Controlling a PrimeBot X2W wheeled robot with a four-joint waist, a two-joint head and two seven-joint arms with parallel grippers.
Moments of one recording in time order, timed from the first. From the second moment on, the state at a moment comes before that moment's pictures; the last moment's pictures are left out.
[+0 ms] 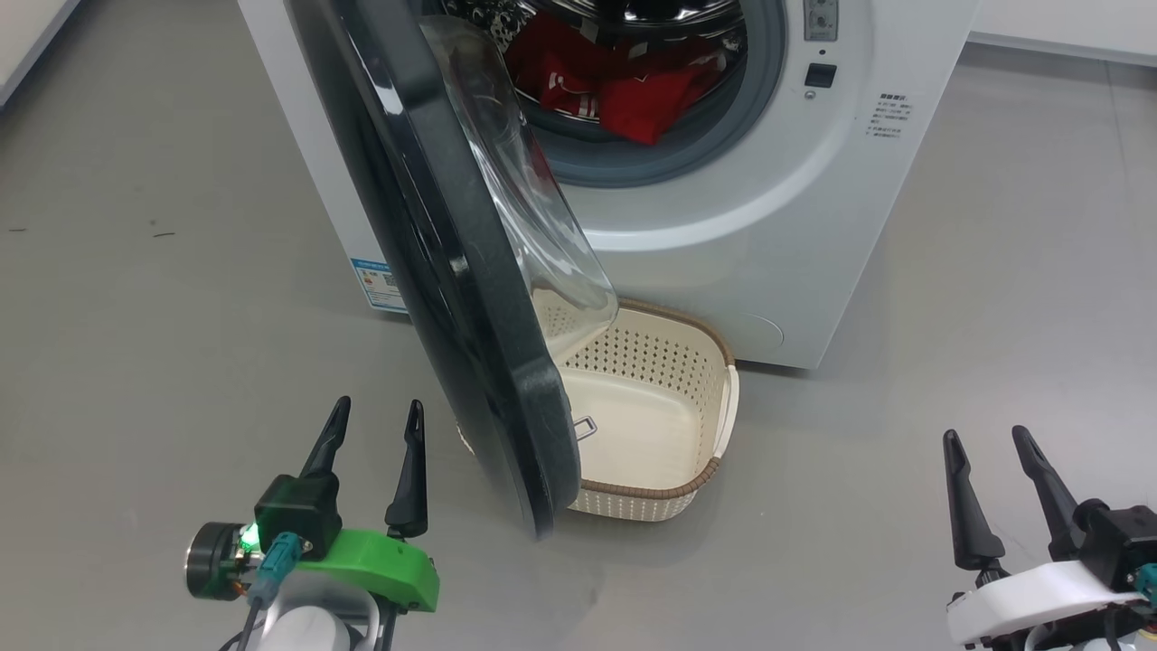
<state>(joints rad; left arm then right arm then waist) -0.15 0.04 -0.33 0.28 -0.35 0.12 -0.25 0.11 -0.21 0.10 0.11 0.39 0.01 -0.25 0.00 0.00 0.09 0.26</state>
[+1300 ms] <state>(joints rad) -0.14 0.04 -0.32 0.29 -0.35 0.12 -0.25 0.11 -0.15 0.07 0.12 0.33 0.03 -0.25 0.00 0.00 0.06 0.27</state>
